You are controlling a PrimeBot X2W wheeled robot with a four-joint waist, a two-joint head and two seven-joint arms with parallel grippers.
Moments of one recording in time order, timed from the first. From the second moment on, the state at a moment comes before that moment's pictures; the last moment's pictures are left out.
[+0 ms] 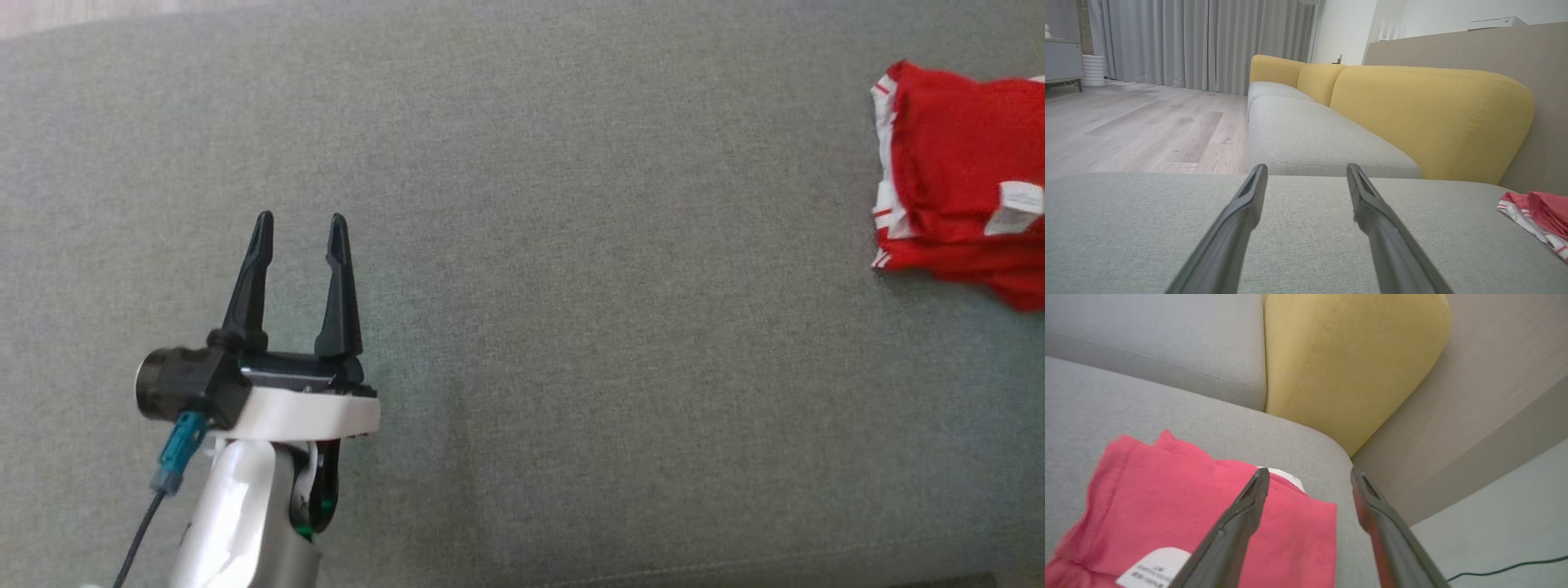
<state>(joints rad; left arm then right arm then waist) -0.26 0.04 -0.15 0.20 -0.23 -0.06 -0.26 -0.61 -0.60 0.00 0.68 0.06 0.13 0.01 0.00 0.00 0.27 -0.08</state>
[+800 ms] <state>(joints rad) -0.17 0.04 -0.12 0.18 -0.24 -0.05 -0.26 -0.35 -0.07 0.05 0.31 0.20 0.13 -0.18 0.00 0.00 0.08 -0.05</state>
